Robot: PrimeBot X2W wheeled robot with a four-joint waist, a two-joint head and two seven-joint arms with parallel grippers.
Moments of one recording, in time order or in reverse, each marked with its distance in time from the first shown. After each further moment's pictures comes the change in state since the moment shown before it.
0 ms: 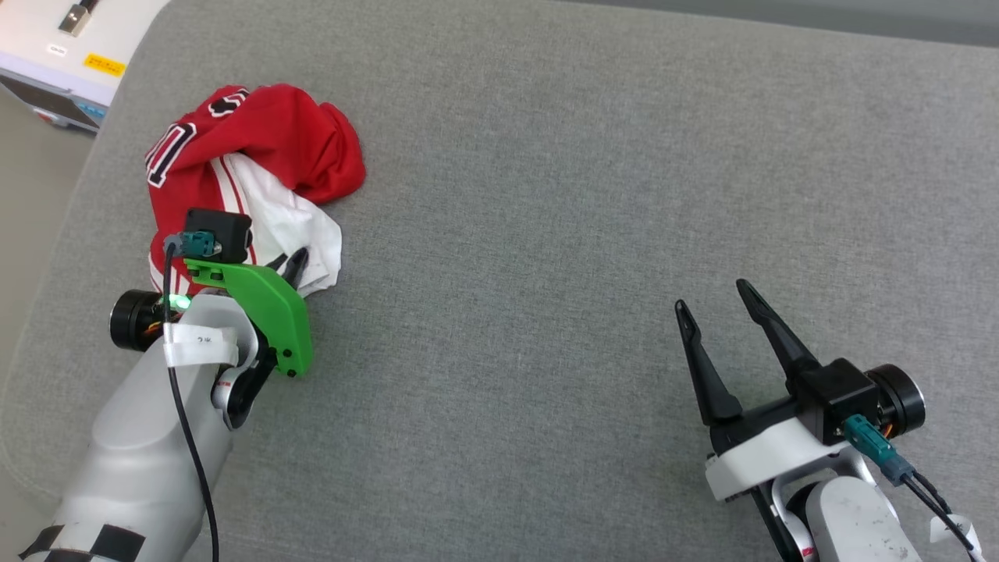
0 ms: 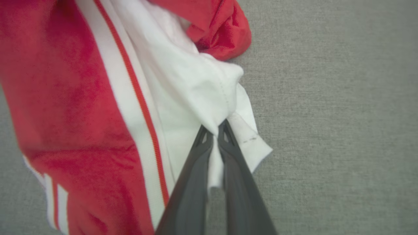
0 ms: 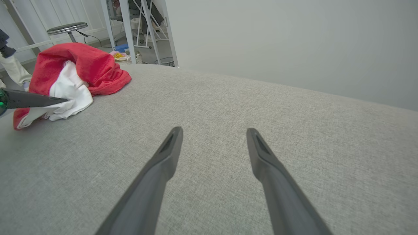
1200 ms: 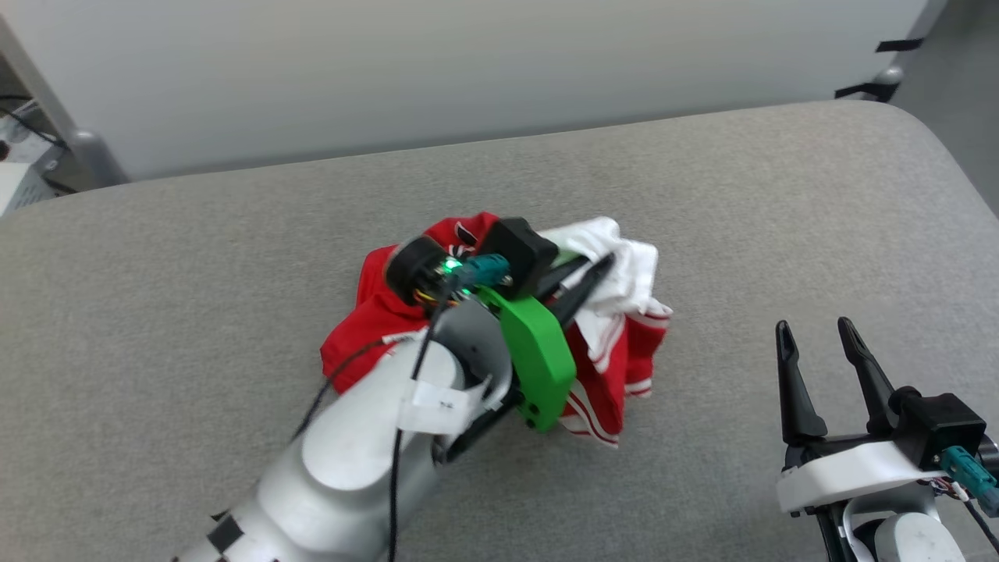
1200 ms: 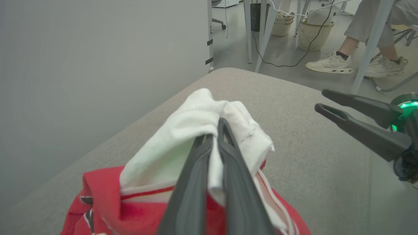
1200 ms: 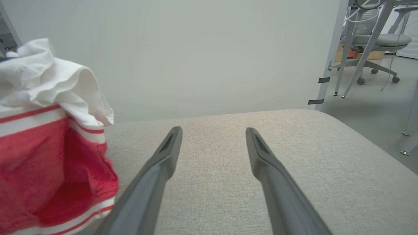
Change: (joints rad) left arm -0.001 -0.164 -0.307 -0.500 0.043 0.014 0.036; right arm 0.100 0.022 -0.194 -0.009 0.100 0.000 -0.001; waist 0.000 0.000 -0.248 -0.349
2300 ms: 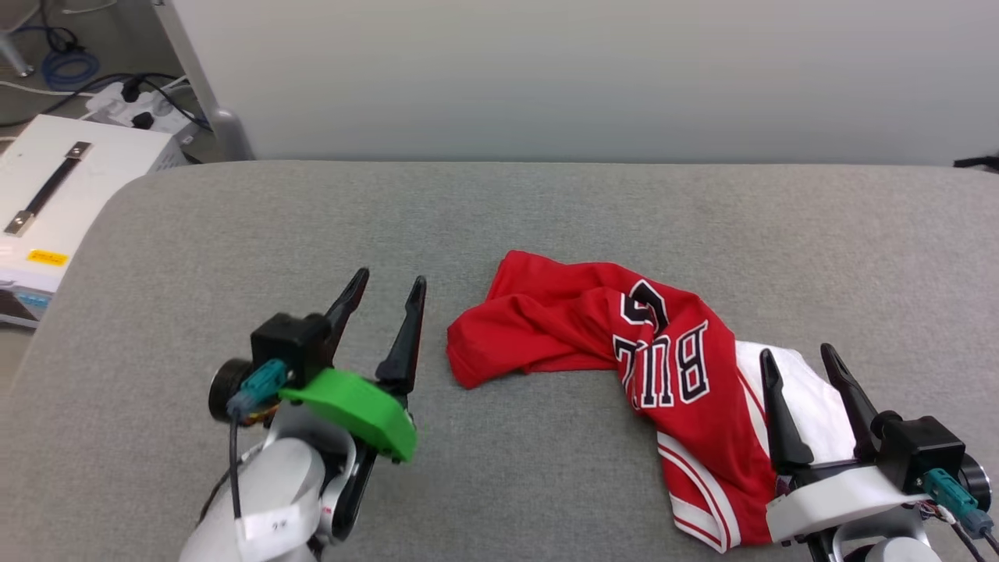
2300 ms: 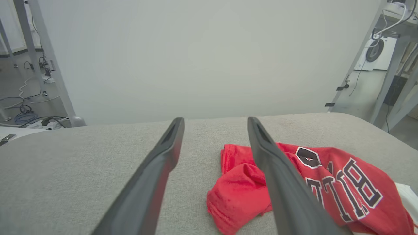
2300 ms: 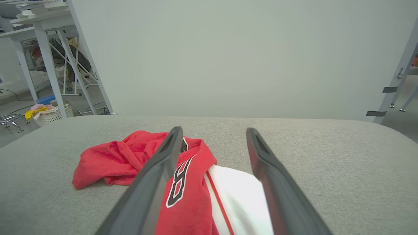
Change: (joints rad) left arm 0.317 0.107 0.271 -0.007 -0.018 0.183 -0.340; right arm 0.046 0.001 0.018 -0.003 -0.015 0.000 0.000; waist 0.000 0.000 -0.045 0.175
